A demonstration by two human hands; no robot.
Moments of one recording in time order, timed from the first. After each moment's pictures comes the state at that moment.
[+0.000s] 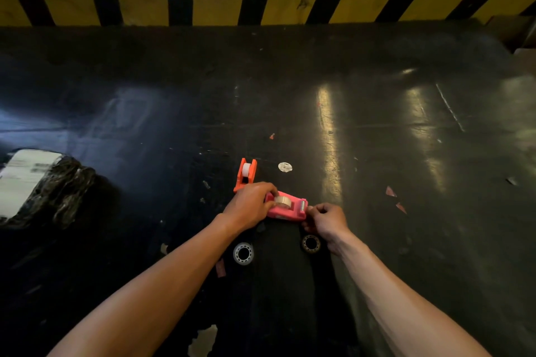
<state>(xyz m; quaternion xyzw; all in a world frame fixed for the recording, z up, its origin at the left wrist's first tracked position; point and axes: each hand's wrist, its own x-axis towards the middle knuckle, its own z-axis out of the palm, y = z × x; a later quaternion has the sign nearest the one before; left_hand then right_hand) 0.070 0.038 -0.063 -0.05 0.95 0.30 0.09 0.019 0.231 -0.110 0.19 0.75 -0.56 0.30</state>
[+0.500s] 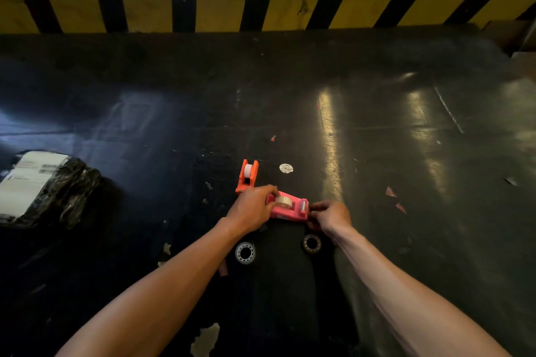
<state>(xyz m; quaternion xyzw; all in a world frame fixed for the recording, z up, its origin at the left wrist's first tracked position) 0.074 0.042 -0.065 -0.09 0.93 0.33 0.11 0.012 0.232 -0.098 0.15 0.81 -0.49 0.28</state>
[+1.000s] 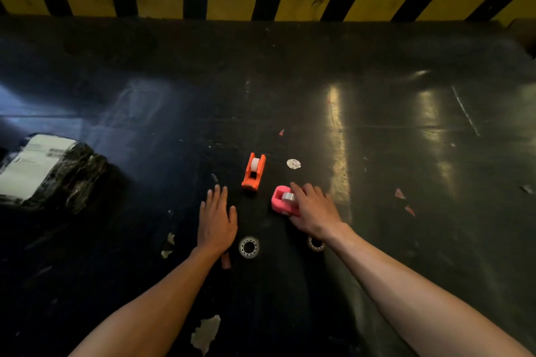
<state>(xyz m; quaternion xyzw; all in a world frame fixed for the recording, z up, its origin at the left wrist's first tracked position) 0.145 0.004 -0.127 -0.32 0.91 0.25 0.03 0.015 0.202 -0.082 -0.32 0.92 -0.07 0.21</state>
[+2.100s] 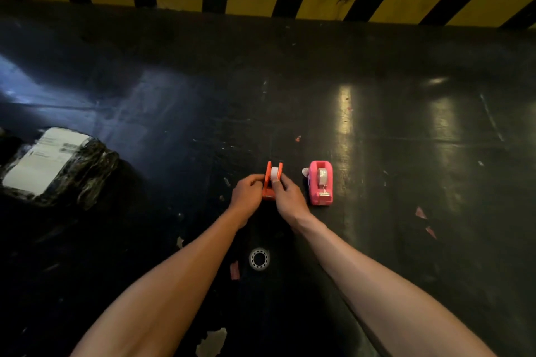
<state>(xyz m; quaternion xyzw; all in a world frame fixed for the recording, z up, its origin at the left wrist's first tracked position) 0.063 -0.001 -0.085 -0.40 0.72 0.57 0.04 0.016 0.104 -0.078 -0.05 0.77 -0.53 0.35</state>
